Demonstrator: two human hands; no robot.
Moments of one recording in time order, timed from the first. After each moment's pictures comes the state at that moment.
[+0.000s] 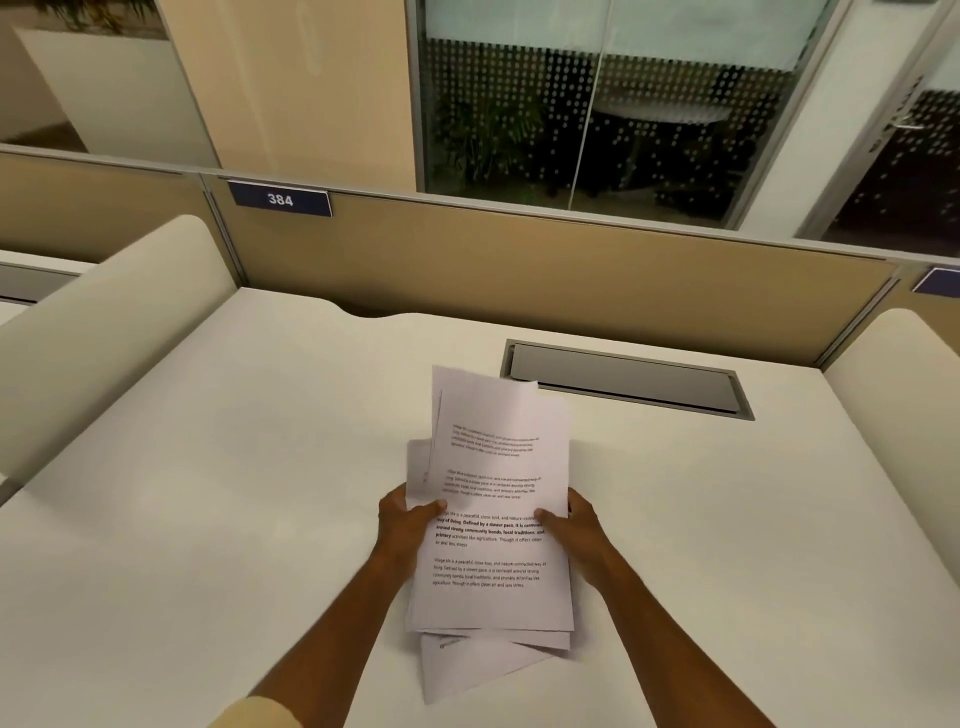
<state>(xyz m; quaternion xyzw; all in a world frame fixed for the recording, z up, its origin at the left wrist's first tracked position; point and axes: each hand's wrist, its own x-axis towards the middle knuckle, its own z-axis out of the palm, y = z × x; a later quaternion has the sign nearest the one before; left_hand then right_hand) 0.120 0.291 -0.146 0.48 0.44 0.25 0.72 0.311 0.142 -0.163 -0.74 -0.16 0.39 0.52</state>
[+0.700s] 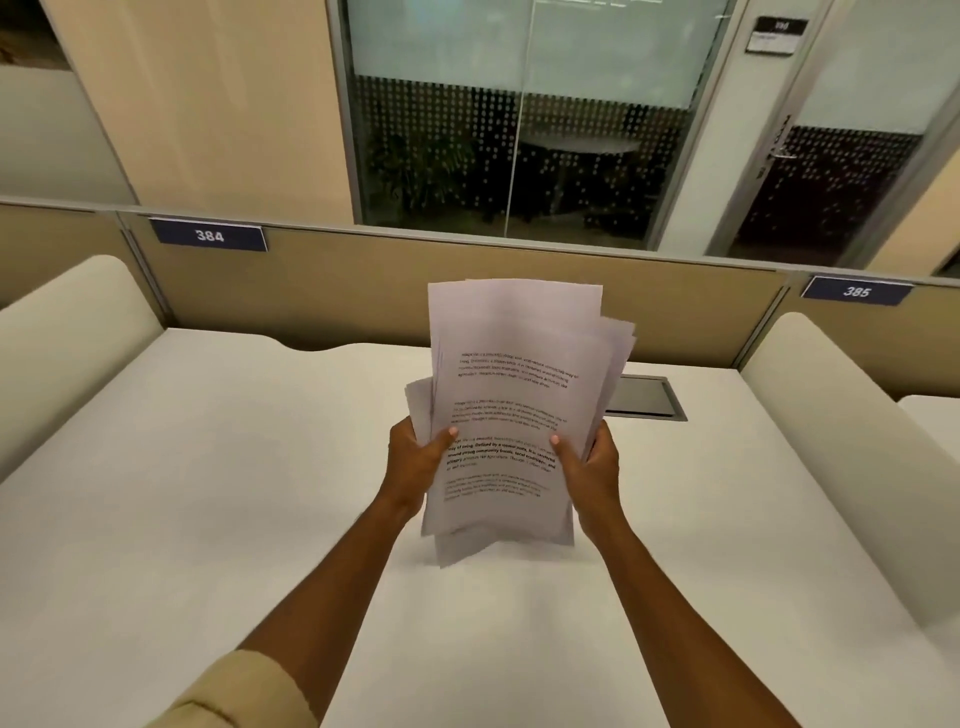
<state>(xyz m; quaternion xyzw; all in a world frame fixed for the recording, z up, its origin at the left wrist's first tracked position) 0.208 0.311 -0.063 0.62 0.25 0.30 0.68 0.352 0.141 -0.071 -0.70 -0.16 0.15 0.68</state>
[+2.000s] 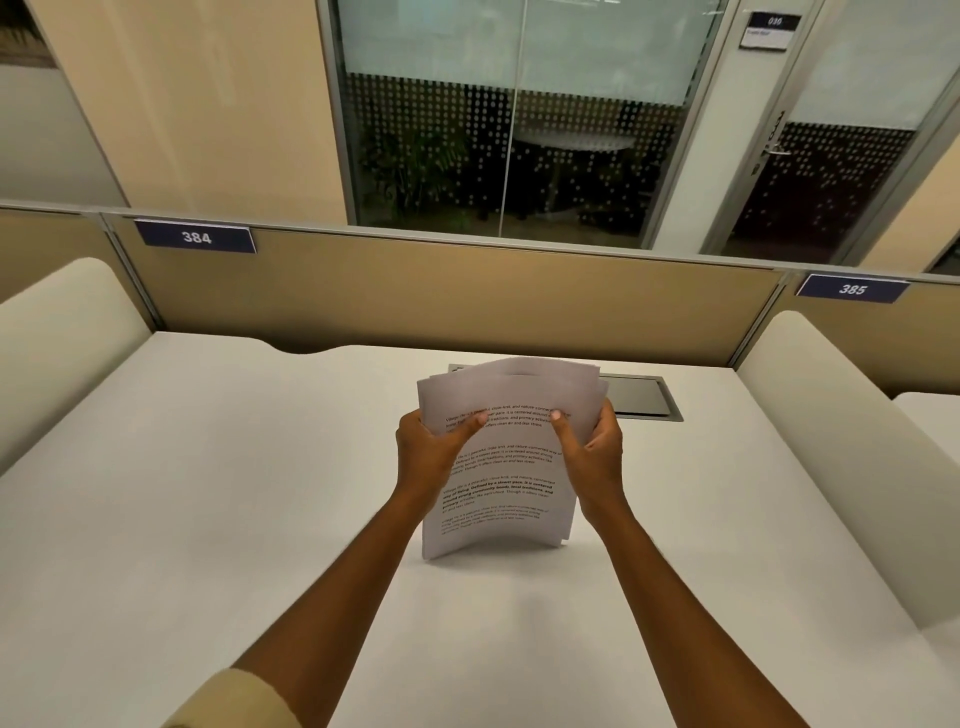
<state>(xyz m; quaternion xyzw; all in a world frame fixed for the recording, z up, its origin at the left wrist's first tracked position) 0.233 0.290 -0.037 0.64 0.30 0.33 0.63 0.360 0.148 -0.042 -0.73 -0.18 0.07 0.66</state>
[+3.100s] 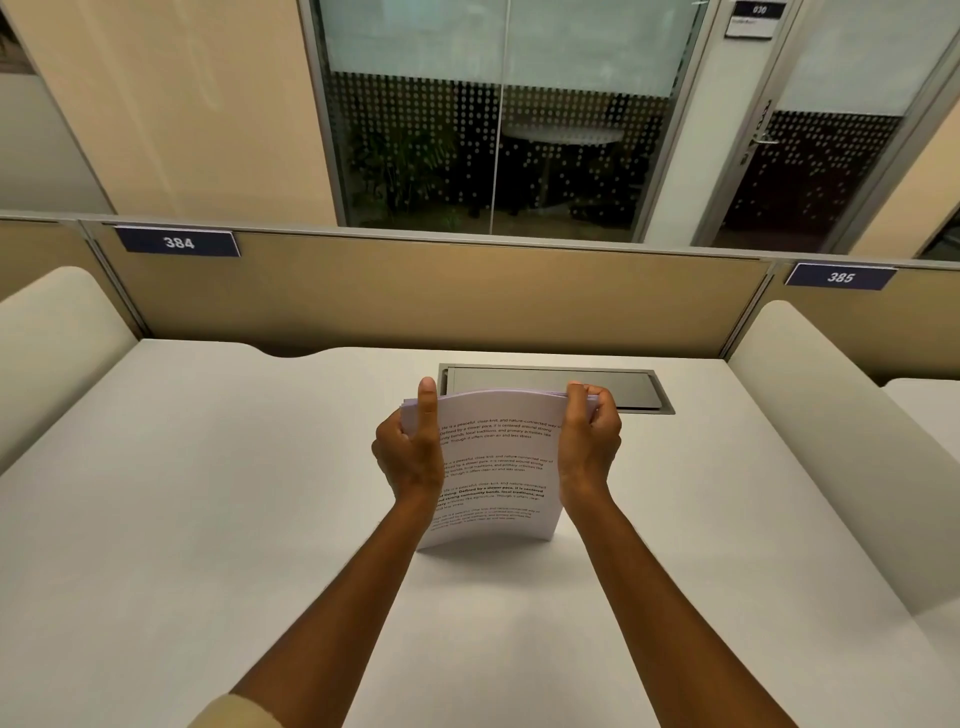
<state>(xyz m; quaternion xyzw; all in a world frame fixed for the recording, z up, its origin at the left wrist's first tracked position) 0.241 0.275 -0.026 0.60 0.42 0.45 0.51 0.346 0.158 -0.006 -0.74 -0.05 -0.01 0.67</state>
